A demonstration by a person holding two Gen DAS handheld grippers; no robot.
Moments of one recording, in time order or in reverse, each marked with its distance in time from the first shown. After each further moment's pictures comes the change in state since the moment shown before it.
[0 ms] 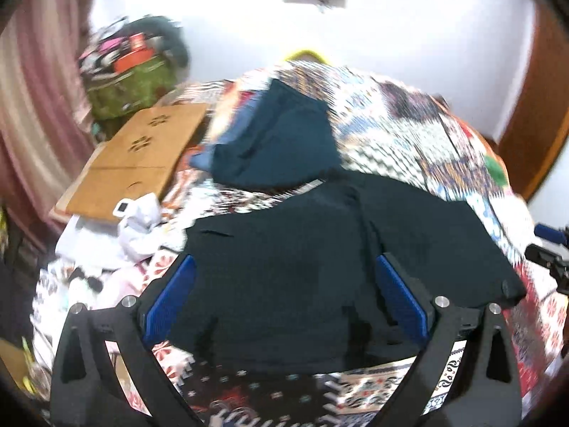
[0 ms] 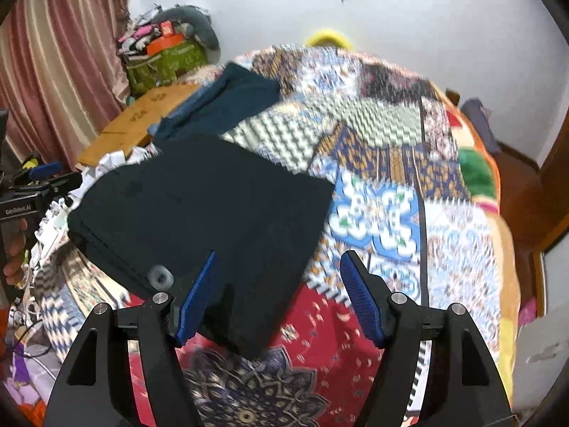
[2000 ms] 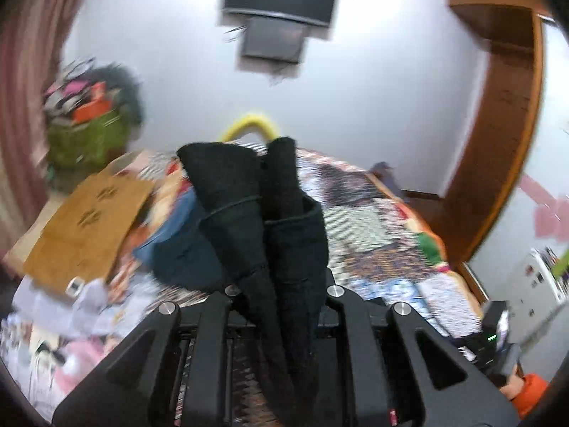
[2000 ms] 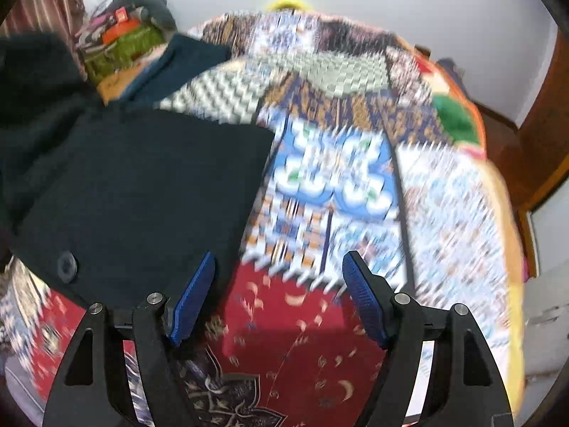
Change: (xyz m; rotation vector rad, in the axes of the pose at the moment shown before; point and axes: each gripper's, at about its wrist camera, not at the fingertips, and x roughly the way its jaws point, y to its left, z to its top) left arm -0.047 -0.072 0.089 0.049 -0.262 -0.274; right arm 0.053 -0.046 -0.044 0.126 0.157 -0.095
